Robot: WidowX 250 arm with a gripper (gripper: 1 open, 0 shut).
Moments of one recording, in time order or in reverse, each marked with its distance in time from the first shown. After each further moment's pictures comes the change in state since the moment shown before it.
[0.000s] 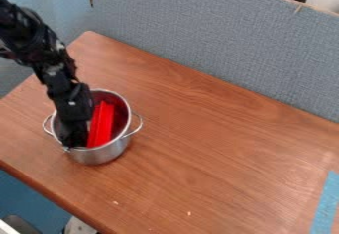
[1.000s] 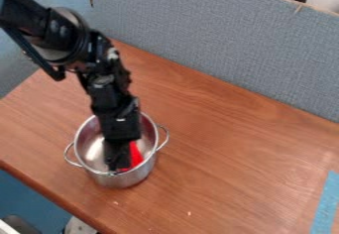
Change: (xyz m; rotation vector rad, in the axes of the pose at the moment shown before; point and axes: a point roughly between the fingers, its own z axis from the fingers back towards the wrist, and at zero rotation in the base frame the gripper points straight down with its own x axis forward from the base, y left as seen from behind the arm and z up) arm 0.067 -0.064 0.023 -0.022 0.004 0.056
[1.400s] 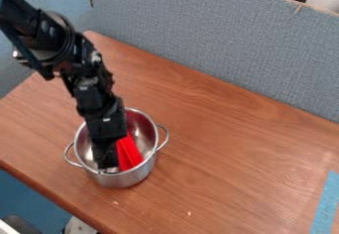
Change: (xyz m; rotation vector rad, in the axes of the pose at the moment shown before) arm -0.015 0.008 -0.011 -0.005 -0.010 0.161
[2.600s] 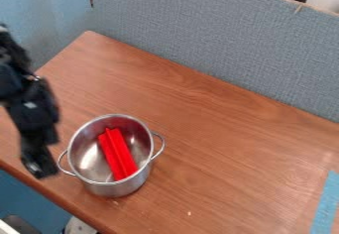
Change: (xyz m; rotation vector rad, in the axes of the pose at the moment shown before) arm -0.051 -0.029 0.056 0.012 -0.042 -0.002
